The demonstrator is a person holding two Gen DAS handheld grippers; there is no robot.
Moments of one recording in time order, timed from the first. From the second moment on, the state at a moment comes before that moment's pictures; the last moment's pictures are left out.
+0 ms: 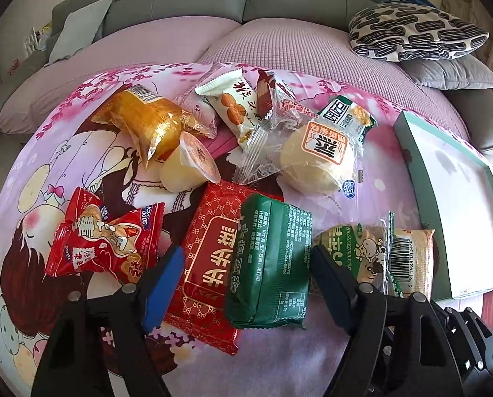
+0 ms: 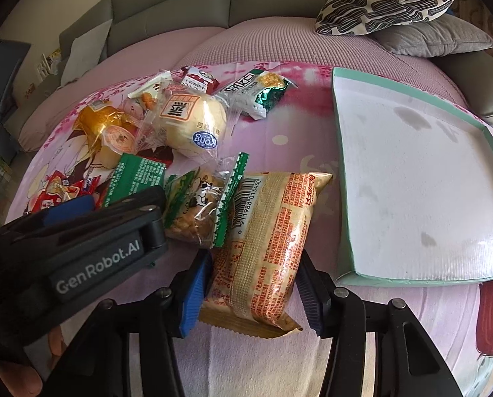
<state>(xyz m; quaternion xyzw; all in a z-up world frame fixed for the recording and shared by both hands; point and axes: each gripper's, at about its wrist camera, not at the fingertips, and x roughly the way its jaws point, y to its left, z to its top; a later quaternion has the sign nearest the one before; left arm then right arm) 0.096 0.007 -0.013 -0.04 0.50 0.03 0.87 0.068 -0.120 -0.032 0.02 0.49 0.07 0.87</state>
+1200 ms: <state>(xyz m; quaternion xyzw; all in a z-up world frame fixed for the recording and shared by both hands) 0.086 0.010 0.009 -0.07 0.46 0.00 0.89 0.054 -0.142 -0.004 0.06 0.43 0.09 0.90</state>
